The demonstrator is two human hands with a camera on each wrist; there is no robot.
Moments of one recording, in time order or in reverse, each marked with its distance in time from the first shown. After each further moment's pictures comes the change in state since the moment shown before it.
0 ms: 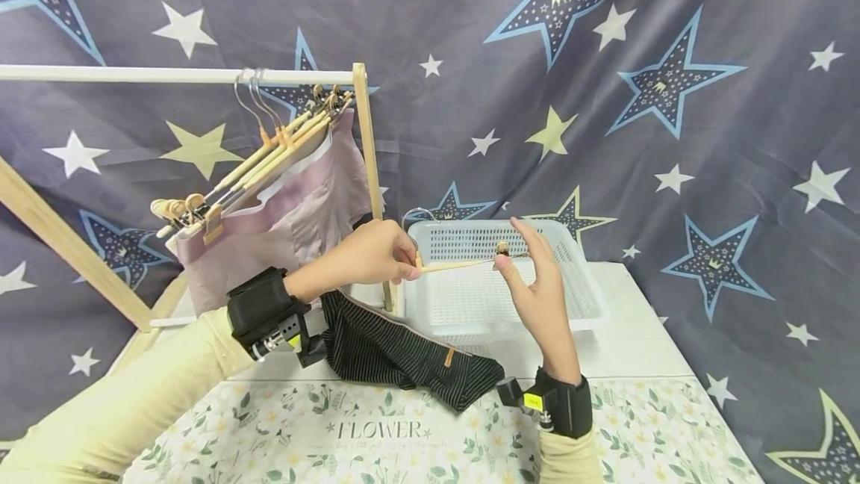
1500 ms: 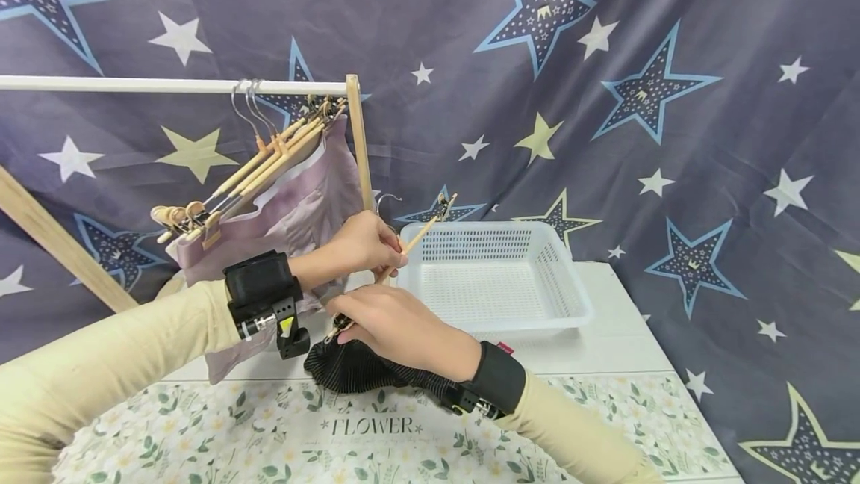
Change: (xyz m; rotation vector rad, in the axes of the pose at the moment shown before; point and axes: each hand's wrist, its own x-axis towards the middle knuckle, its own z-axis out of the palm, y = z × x) left_hand -0.001 0.003 -0.009 -0.358 0.075 -0.271; right_hand -0.002 -0.100 0.096 -0.226 -0.667 -0.706
